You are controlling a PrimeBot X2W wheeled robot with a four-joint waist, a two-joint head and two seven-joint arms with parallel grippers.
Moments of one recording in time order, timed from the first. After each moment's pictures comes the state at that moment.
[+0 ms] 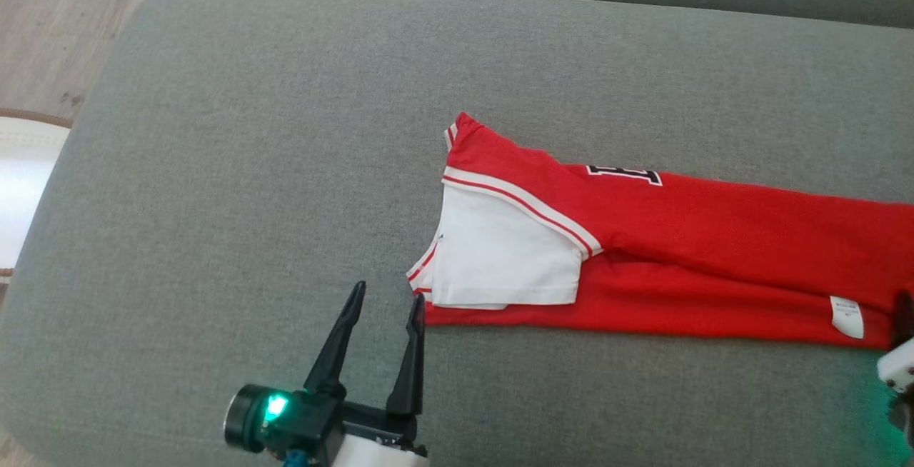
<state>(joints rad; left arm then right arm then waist) -0.05 0.20 -0.67 0.03 -0.36 0.30 -0.25 -0.21 -0.09 -0.62 0.51 0.23 0.13 0.30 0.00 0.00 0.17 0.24</state>
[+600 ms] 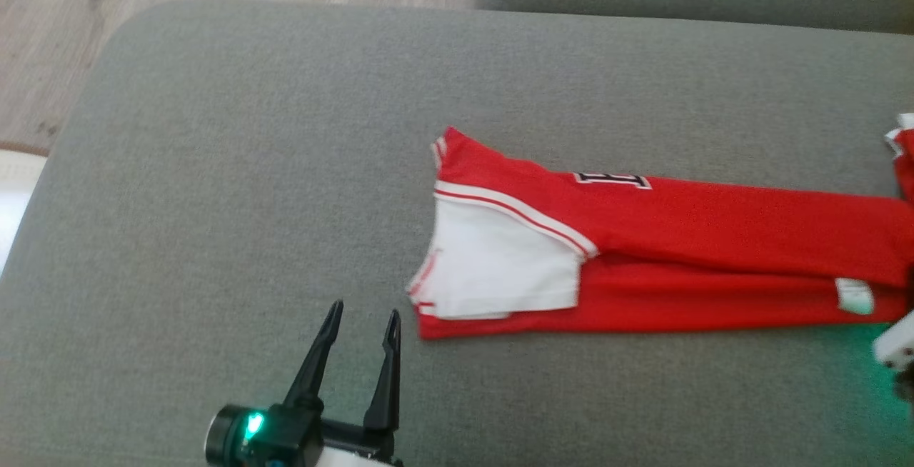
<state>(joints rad) 0.02 0.17 -0.55 0.08 -0.31 0.20 -0.25 -0.21 -0.17 -0.44 0.51 0.29 0.13 0.22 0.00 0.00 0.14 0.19</state>
